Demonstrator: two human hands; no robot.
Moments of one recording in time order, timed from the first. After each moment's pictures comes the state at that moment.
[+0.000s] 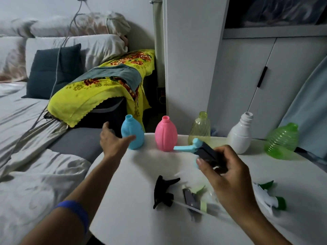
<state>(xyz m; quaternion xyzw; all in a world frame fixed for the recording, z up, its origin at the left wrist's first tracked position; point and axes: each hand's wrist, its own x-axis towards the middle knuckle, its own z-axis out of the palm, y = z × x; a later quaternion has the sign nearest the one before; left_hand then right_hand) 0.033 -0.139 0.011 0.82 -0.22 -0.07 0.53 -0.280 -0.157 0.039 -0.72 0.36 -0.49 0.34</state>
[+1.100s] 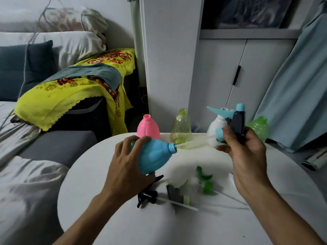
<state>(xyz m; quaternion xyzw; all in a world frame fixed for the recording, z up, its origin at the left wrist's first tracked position) -0.082 -0.091 0.018 0.70 -0.63 0.09 0.32 -0.318 -0.200 0.058 -0.49 0.34 -0.64 0.49</state>
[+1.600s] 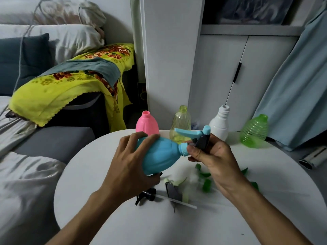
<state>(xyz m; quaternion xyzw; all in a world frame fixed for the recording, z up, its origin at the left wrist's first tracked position) -0.088 -0.088 0.029 0.66 -0.68 0.10 0.29 -0.292 -0.193 0.033 -0.59 0.28 -0.46 0.60</state>
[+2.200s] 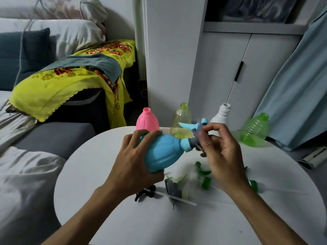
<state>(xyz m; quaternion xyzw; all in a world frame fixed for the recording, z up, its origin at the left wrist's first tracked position) -0.097 -0.090 0.031 0.66 -0.67 0.04 0.33 -0.300 -0.185 0.044 -0.71 0.32 -0.52 0.36</state>
